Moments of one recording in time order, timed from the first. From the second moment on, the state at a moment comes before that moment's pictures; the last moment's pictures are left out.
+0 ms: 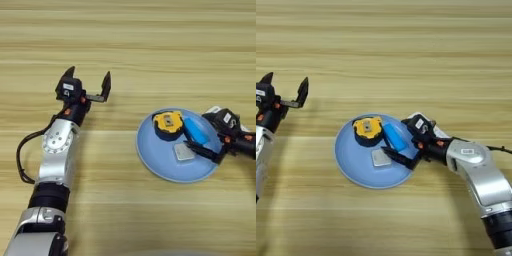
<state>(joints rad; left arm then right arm) -0.31 0.11 0.09 0.43 -0.16 -0.36 -0.27 -0.14 -0.52 0.15 -0.03 0.18 0.30 0.80</state>
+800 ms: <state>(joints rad) -0.31 0.11 0.09 0.43 -0.16 -0.37 -0.28 -0.19 -0.51 0.16 -0.03 0.20 0.26 0.88</state>
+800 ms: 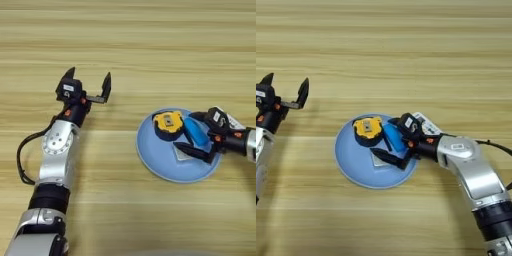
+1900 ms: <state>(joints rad) -0.31 0.11 0.09 0.43 -0.16 -0.37 -0.28 -0.12 -0.57 0.25 -0.02 0.14 0.18 1.01</state>
